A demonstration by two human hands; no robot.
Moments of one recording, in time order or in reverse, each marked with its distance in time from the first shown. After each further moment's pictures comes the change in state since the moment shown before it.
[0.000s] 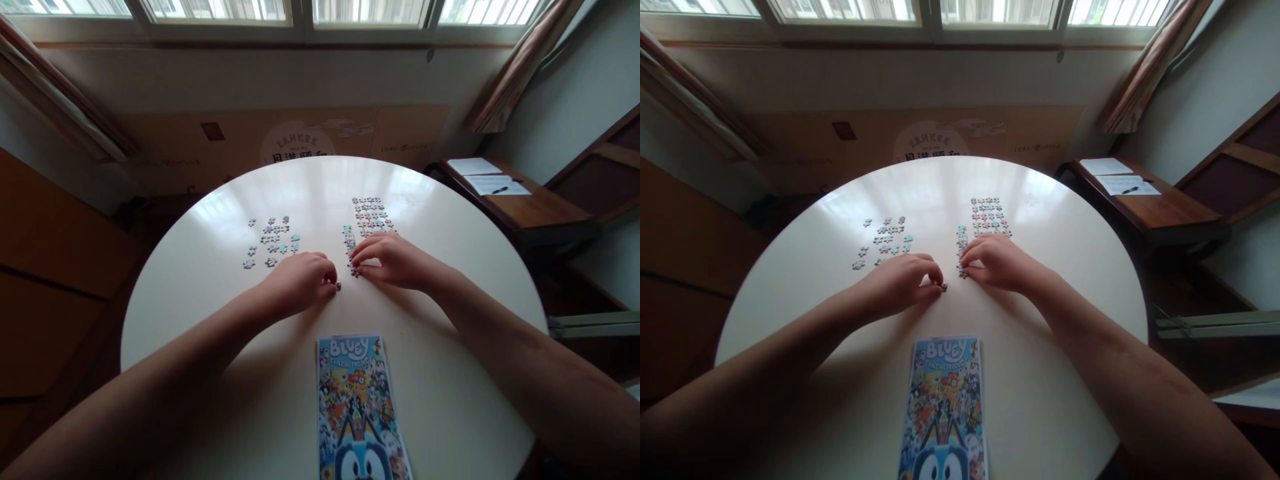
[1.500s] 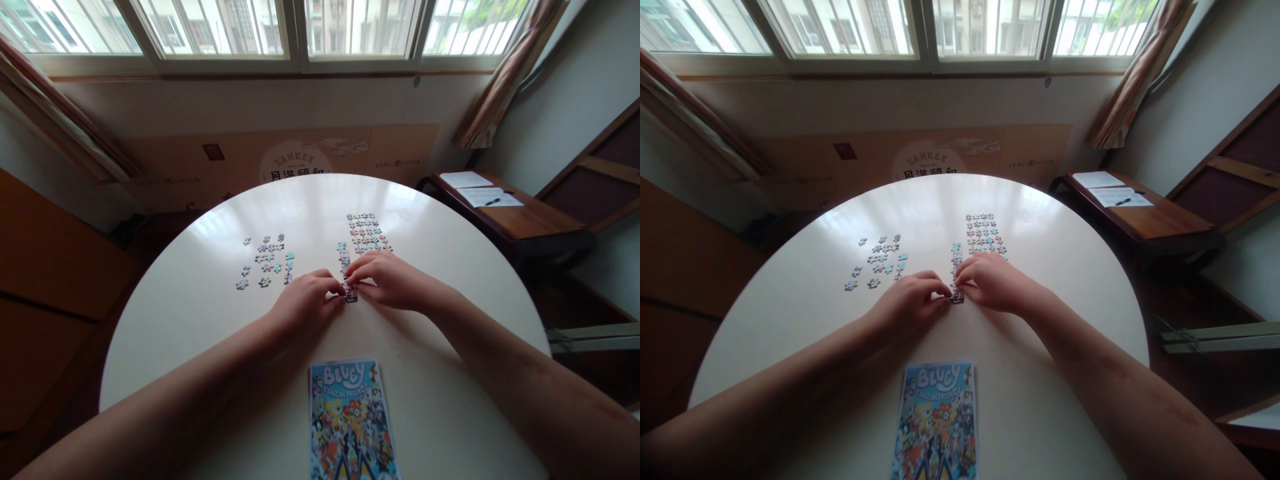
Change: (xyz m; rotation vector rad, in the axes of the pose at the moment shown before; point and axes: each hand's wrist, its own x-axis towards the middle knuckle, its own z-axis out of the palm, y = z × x) left_hand 0.012 -0.002 0.032 -0.246 0.253 0.054; right_hand 0.002 -0.007 -0.002 -0.015 -0.011 0.029
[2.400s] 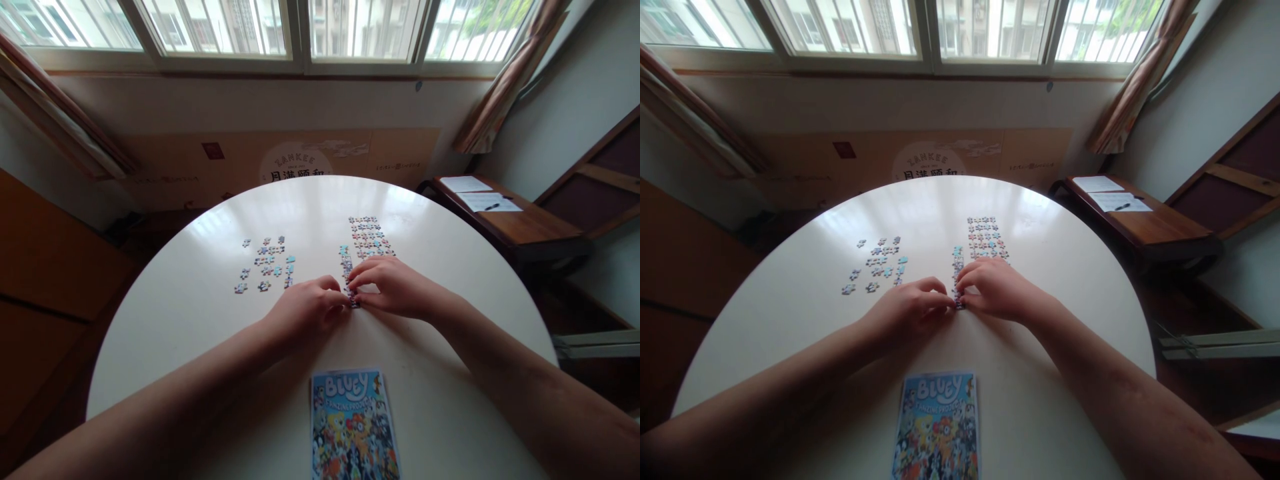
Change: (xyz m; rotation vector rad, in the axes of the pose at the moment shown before) left_hand -0.005 -0.003 -0.004 0.149 -0.034 0.129; right_hand 0.000 -0.003 -0.002 0.005 -0.025 0.019
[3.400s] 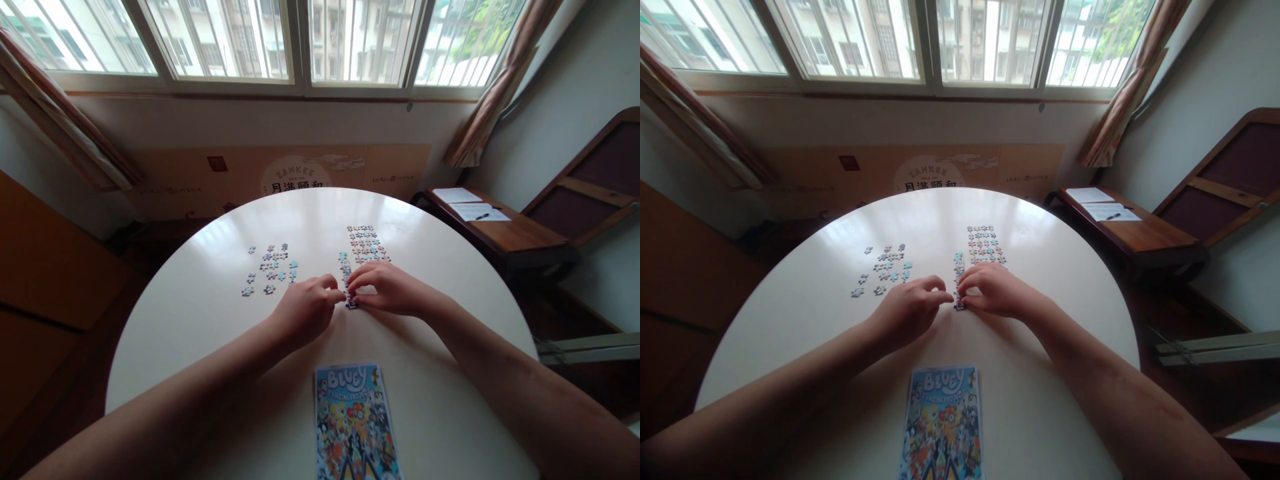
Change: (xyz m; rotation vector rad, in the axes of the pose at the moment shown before) left_hand -0.003 0.003 -0.003 0.280 0.121 0.069; right_hand -0.002 0.001 0.000 0.056 0.016 -0.042
